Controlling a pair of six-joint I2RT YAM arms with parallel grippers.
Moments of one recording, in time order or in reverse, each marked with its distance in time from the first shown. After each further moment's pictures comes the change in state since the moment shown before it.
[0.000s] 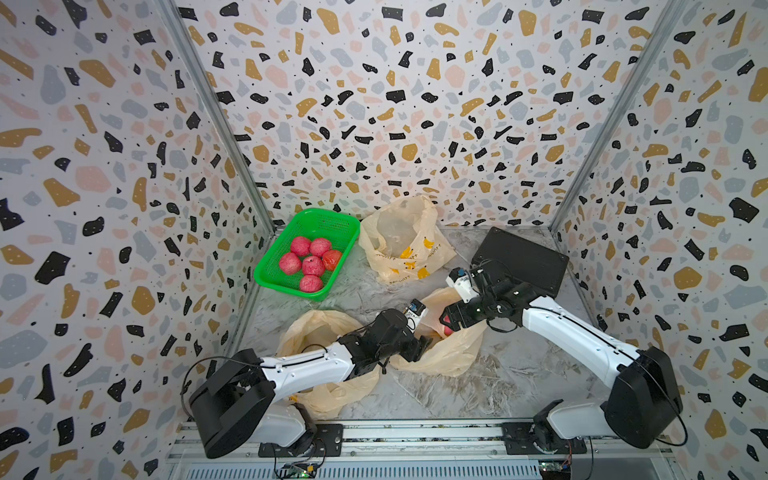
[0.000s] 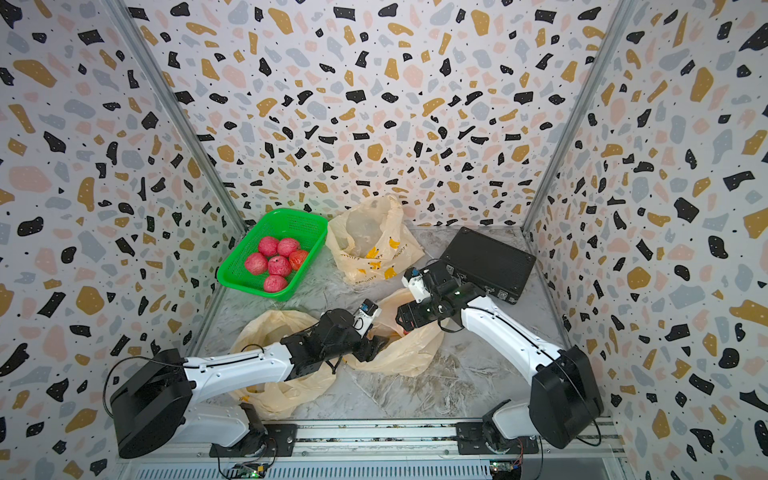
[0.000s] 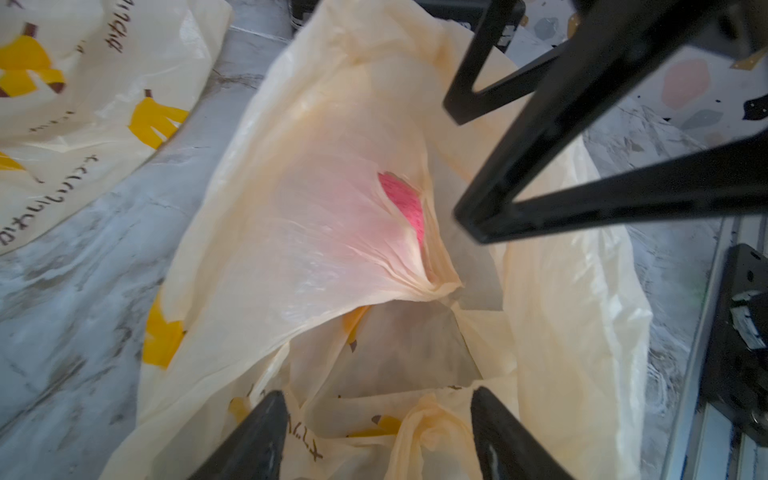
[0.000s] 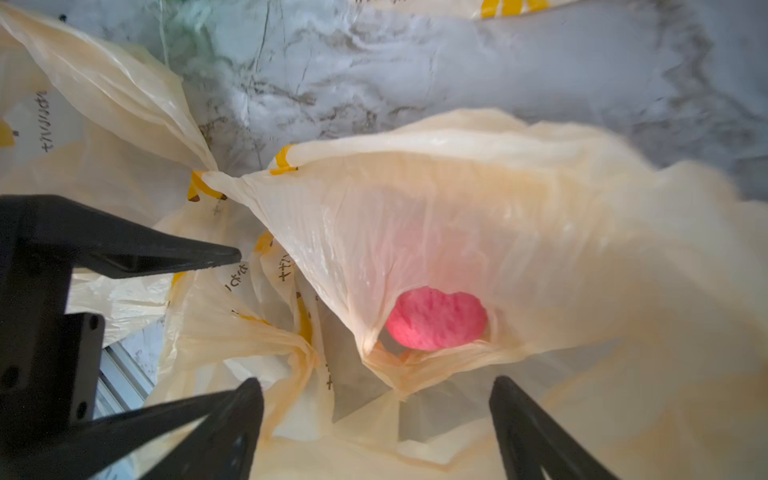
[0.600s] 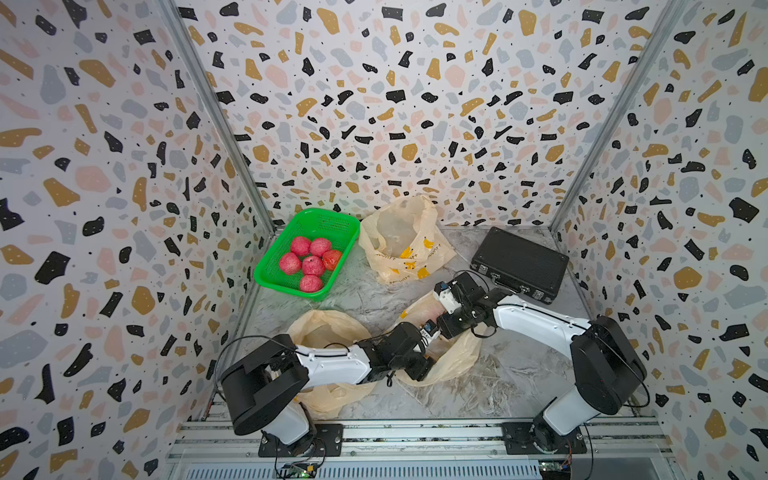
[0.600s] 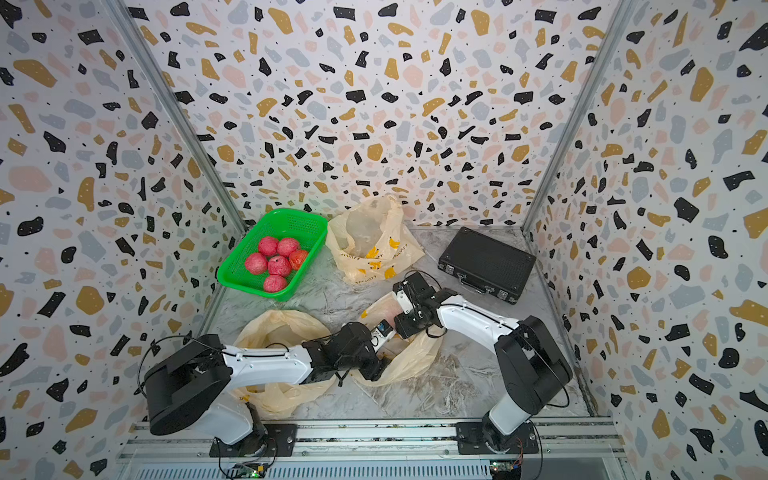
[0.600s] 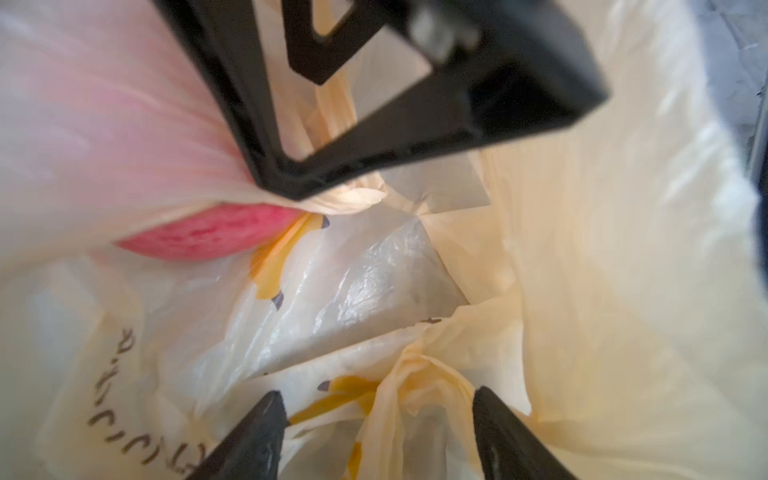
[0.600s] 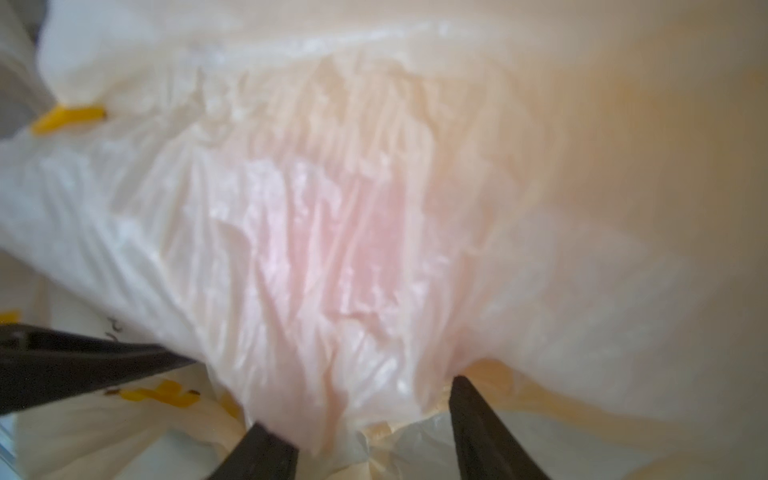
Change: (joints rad) left arm -0.078 0.175 0.000 -0.002 0.025 0.035; right arm 0.069 0.182 -0.019 0.096 0.145 -0.008
